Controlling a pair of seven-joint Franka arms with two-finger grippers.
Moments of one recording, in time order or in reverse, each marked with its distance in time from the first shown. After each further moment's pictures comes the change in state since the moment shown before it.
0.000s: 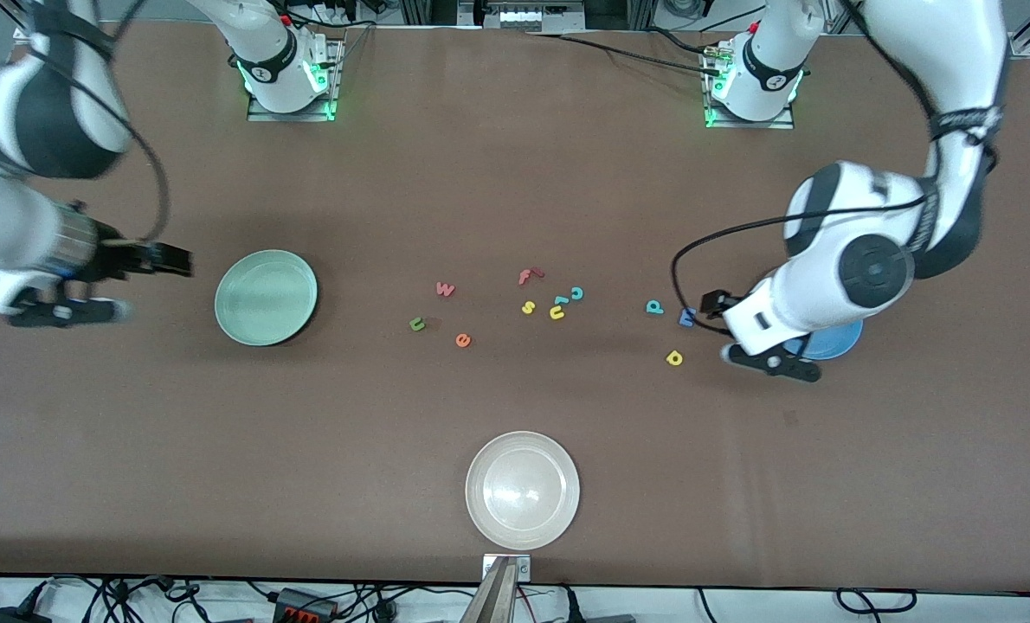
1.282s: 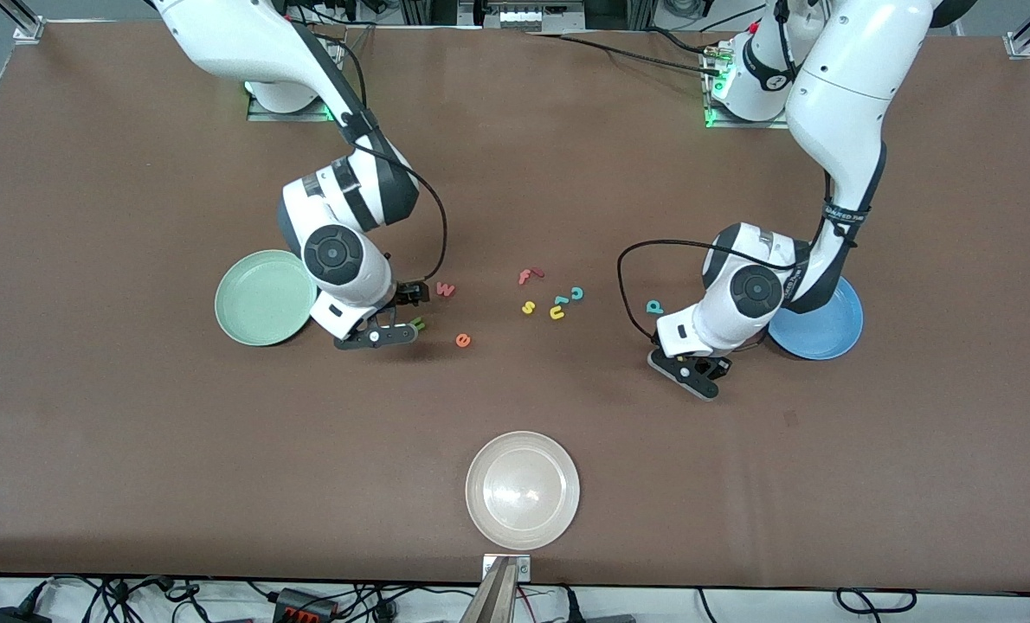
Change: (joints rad) left arm -0.047 0.215 0.002 -0.206 0.053 0.614 0.254; right arm 0.390 0.325 0.000 -0.062 0.050 0.454 0.366
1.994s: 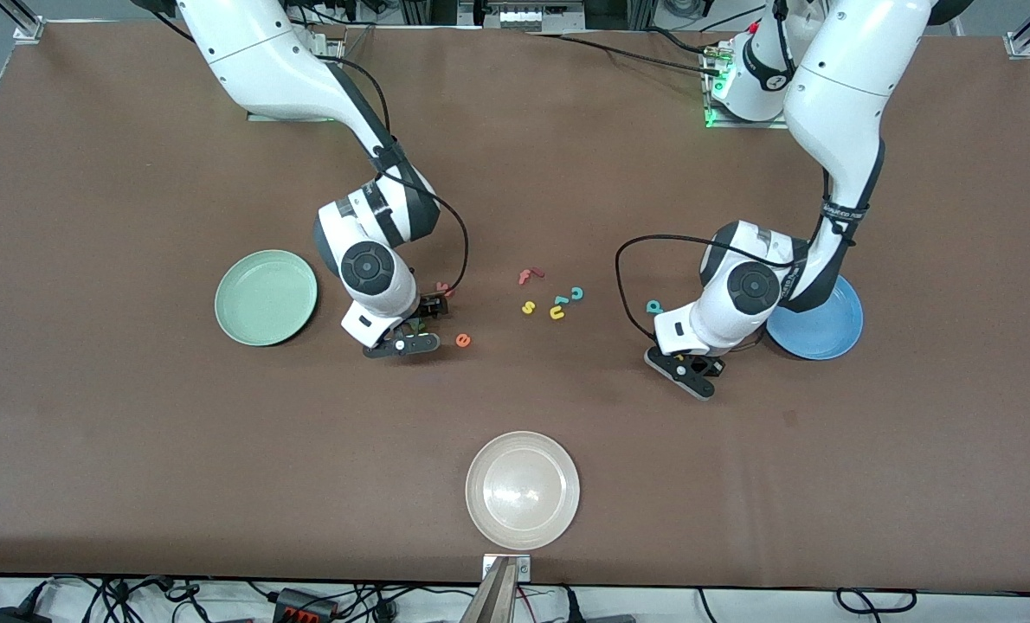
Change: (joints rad) left arm 0.008 -0.035 0.013 0.004 0.001 -0.025 0.037; right arm 0.036 0.106 -0.001 0.001 -0.001 0.125 -0.001
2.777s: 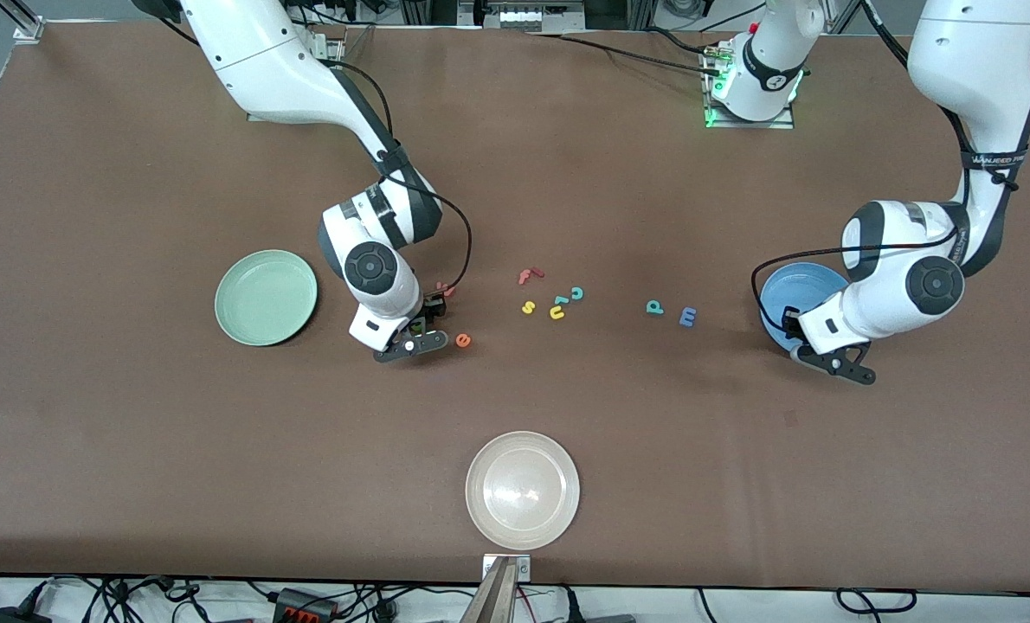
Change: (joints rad) left arm 0.310 -0.185 0.019 -0.205 0.000 -0.133 0.024; right arm 0.004 0.020 0.000 0.001 -0.004 0.041 -0.127
